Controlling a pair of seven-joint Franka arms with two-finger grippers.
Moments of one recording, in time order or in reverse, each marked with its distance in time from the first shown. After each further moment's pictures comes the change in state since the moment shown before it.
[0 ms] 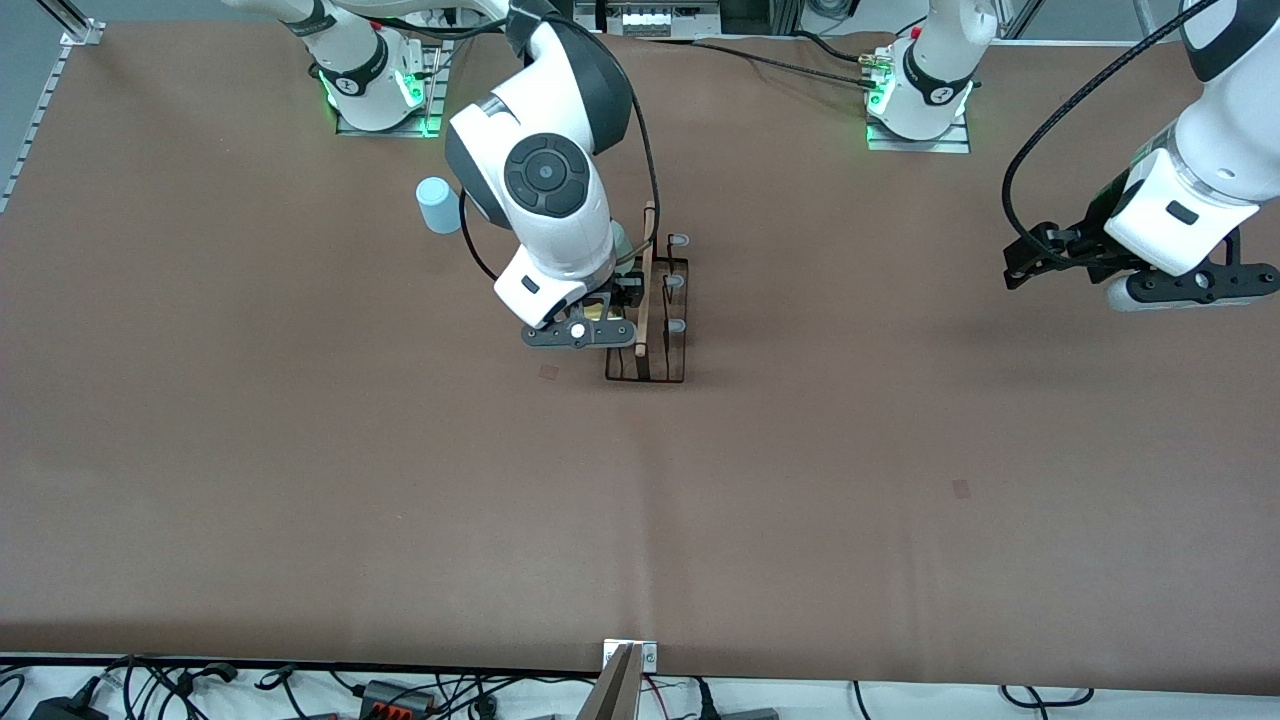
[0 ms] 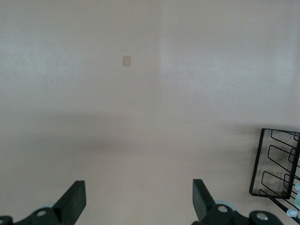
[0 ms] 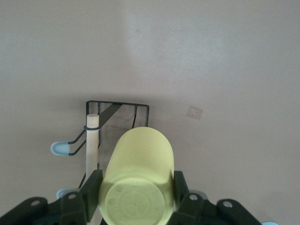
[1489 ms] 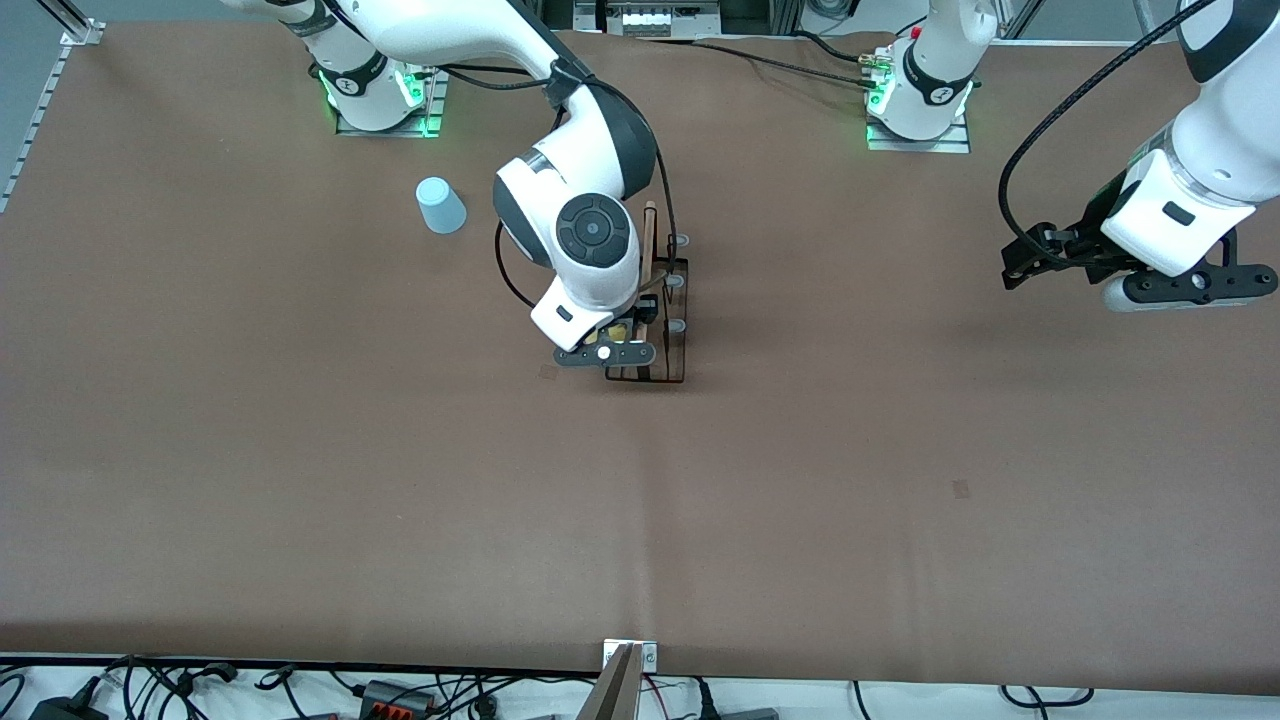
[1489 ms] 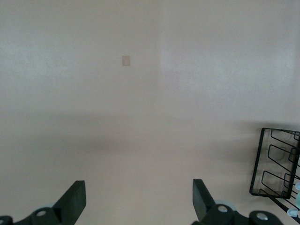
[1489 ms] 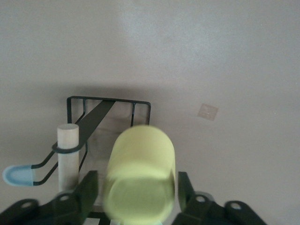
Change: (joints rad) left arm -0.002 0.002 -0.002 0.000 0.001 0.000 0.001; right arm 0.031 0.112 -0.004 -0.008 0.001 0.065 0.016
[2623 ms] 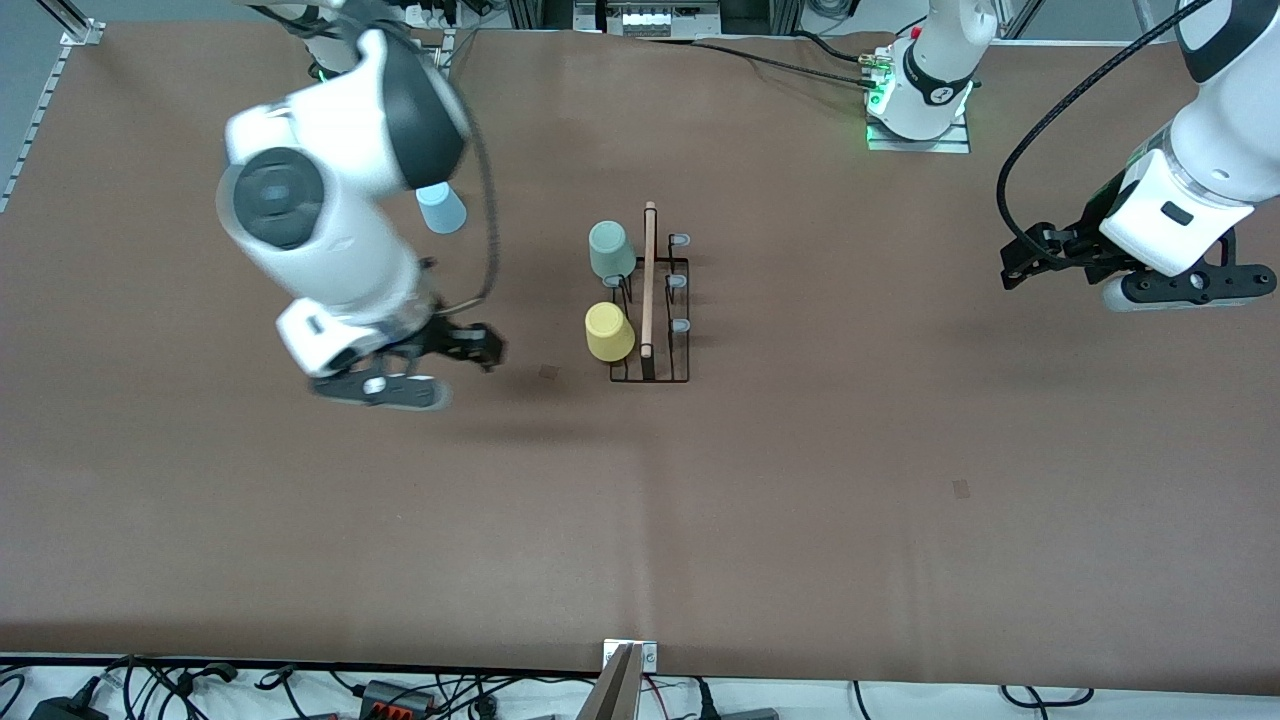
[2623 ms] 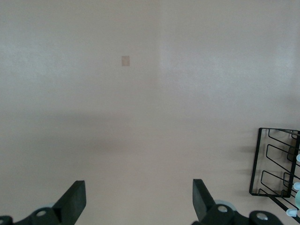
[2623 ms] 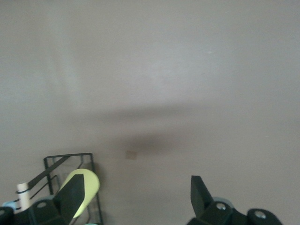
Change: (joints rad) left arm -0.001 0.000 -0.001 0.000 0.000 0.001 0.000; right arm -0.281 -0.234 -0.045 0.021 -0.016 -0.123 -0.158
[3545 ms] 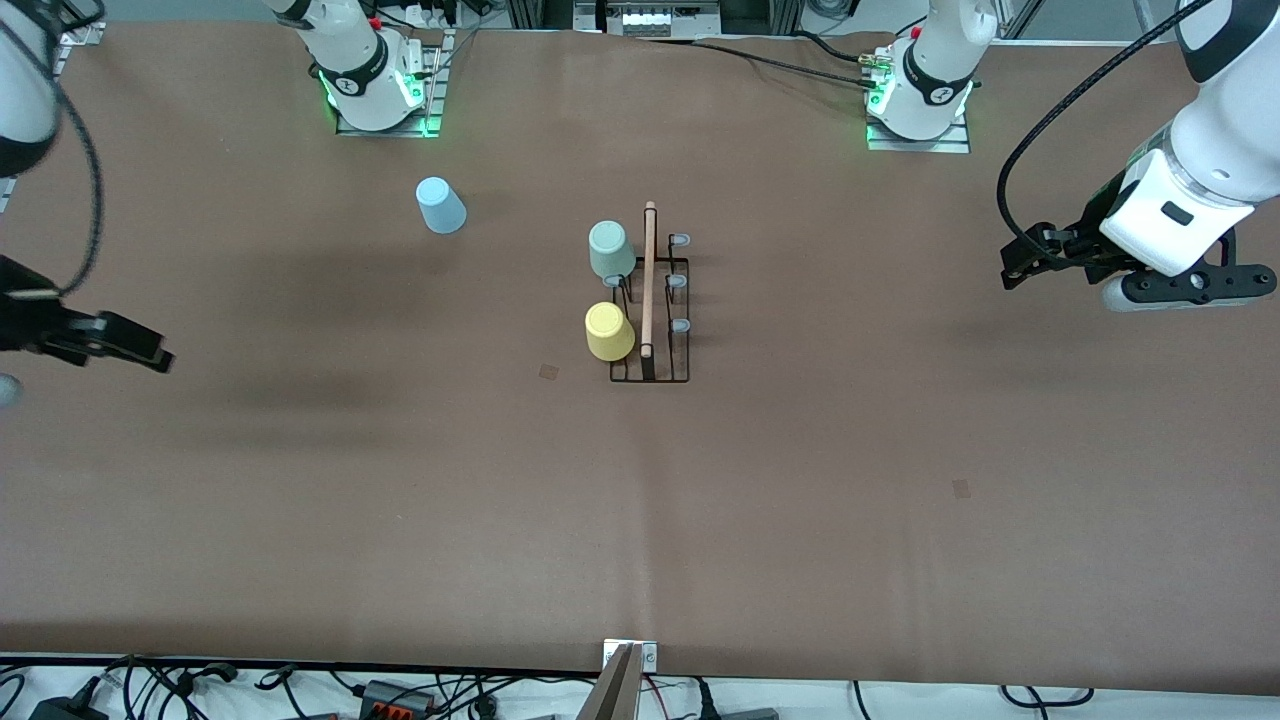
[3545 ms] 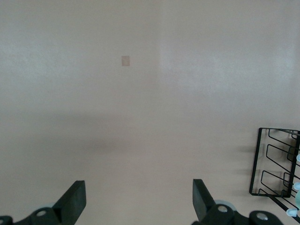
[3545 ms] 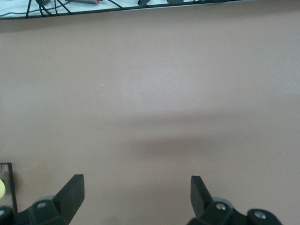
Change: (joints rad) left arm 0.000 0.000 0.000 0.000 0.000 0.000 0.000; right arm -0.449 -0.183 0.012 -0.080 -0.001 -0.070 -0.483
